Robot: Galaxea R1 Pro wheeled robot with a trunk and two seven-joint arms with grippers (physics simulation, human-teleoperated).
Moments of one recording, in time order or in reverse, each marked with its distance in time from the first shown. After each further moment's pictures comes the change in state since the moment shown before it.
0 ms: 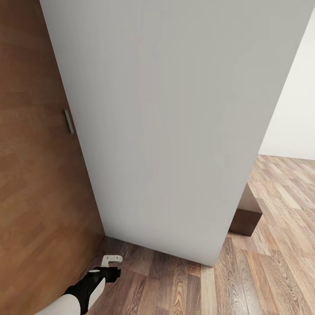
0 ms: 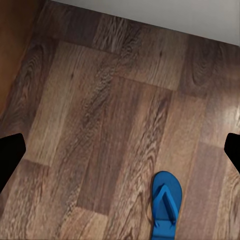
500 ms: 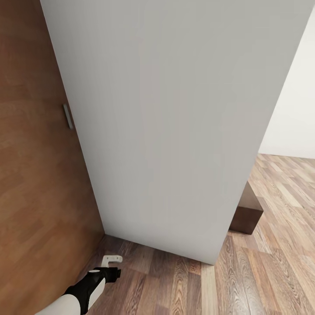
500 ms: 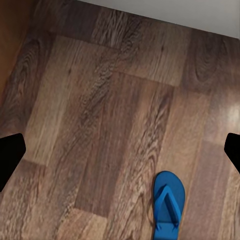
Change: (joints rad) left arm 0.000 0.000 0.000 0.001 -0.001 0.000 0.000; right arm 0.000 -0.015 -0.014 0.055 -0.002 0.000 -0.148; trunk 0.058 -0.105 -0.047
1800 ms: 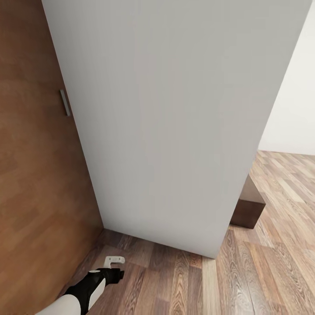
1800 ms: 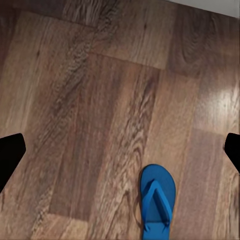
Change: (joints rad) left arm 0.000 -0.002 0.003 0.003 -0.003 0.015 -0.080; right arm 0.000 -0.001 0.007 0.007 0.002 0.000 -0.001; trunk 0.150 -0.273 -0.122
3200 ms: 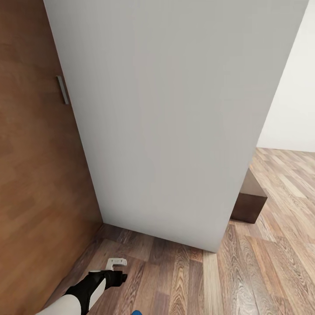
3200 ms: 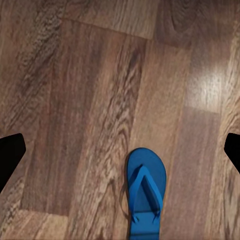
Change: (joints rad) left arm 0.000 -0.003 0.001 0.001 0.001 0.053 -0.071; right arm 0.000 0.000 0.004 -0.002 0.006 -0.002 0.054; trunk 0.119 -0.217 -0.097
